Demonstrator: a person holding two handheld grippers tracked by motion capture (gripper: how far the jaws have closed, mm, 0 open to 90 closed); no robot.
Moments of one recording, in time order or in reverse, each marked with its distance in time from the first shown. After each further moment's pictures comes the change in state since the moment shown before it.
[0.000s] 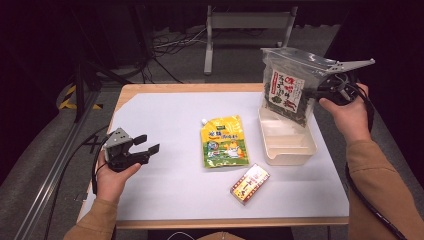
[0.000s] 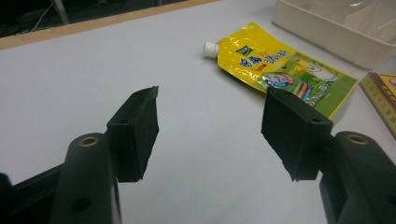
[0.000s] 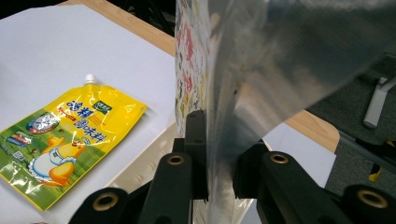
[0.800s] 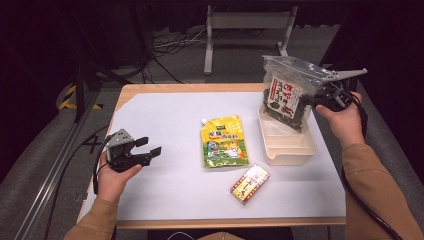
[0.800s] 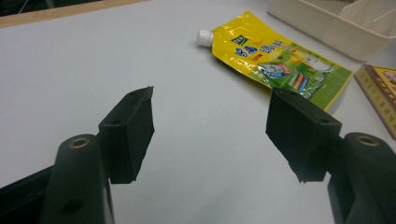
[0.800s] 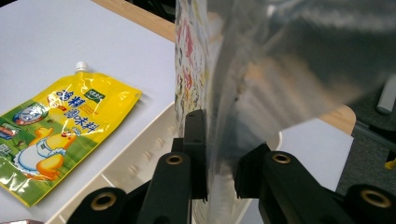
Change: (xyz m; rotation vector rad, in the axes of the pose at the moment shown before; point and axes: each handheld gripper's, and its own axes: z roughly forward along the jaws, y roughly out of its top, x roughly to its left) left arm 0.002 -0.004 0.006 0.030 -0.038 -0.019; right arm -0.009 -0.026 0.022 0.026 0.020 0.050
